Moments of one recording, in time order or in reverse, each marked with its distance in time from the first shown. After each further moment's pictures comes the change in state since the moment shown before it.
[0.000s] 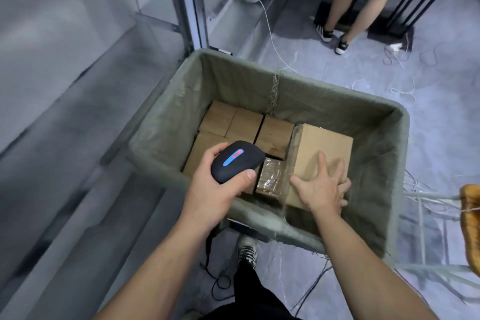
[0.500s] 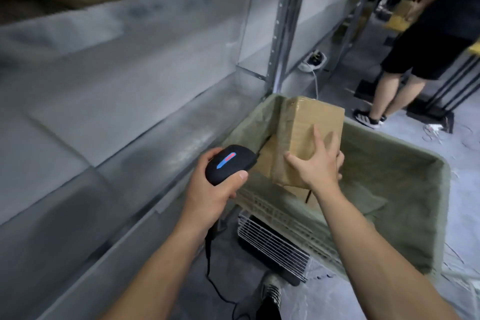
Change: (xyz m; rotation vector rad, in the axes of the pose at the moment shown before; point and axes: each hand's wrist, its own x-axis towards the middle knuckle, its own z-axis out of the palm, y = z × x) left_hand -0.137 0.016 -0.157 -0.152 0.285 0.210; right_hand -0.167 -0.147 -0.036 0.223 0.049 -0.517
